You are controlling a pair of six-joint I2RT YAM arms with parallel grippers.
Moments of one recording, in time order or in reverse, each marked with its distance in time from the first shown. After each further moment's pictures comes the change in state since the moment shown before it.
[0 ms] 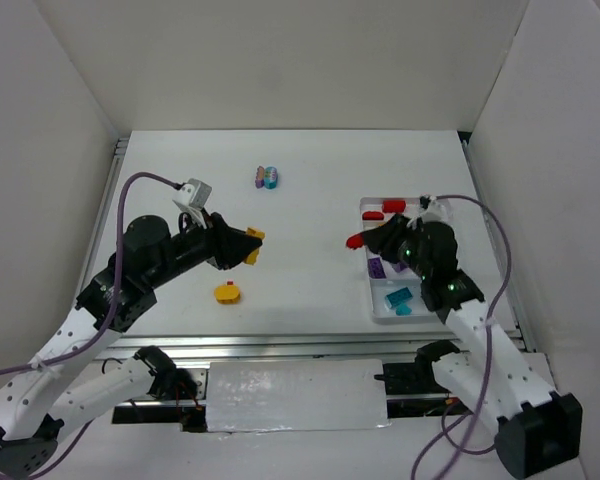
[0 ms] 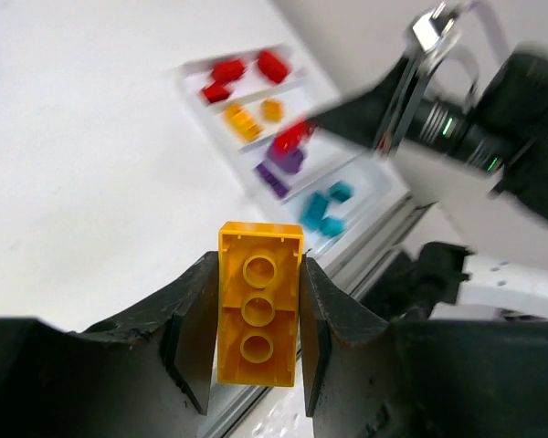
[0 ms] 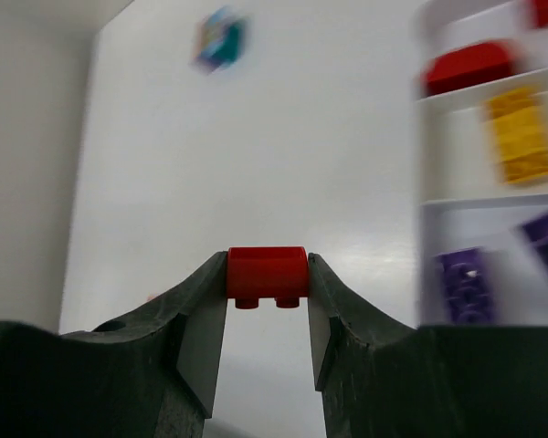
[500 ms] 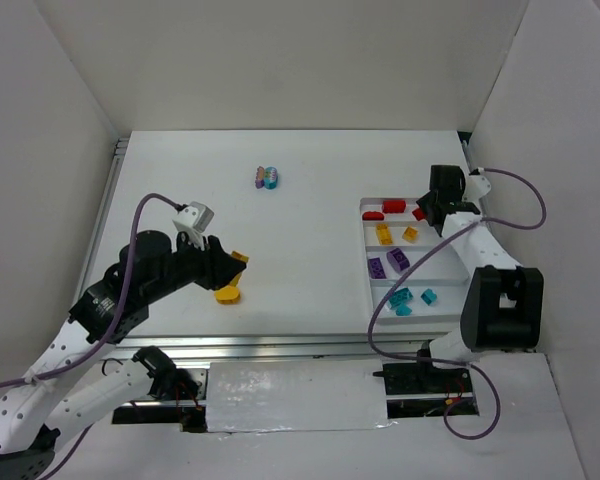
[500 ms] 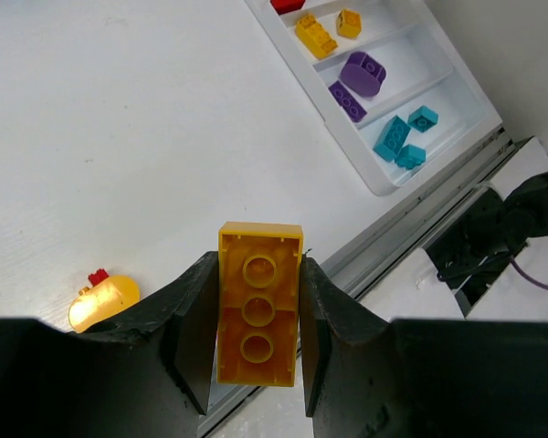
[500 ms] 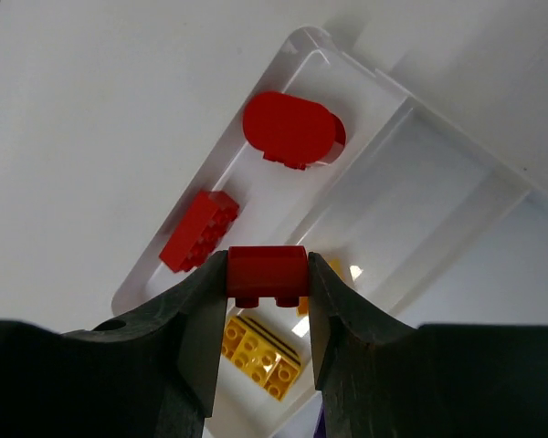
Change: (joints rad) left arm 0.004 -0.081 -0.055 -0.241 -0.091 0.138; right arm -0.348 0.700 0.472 -0.223 0.599 0.182
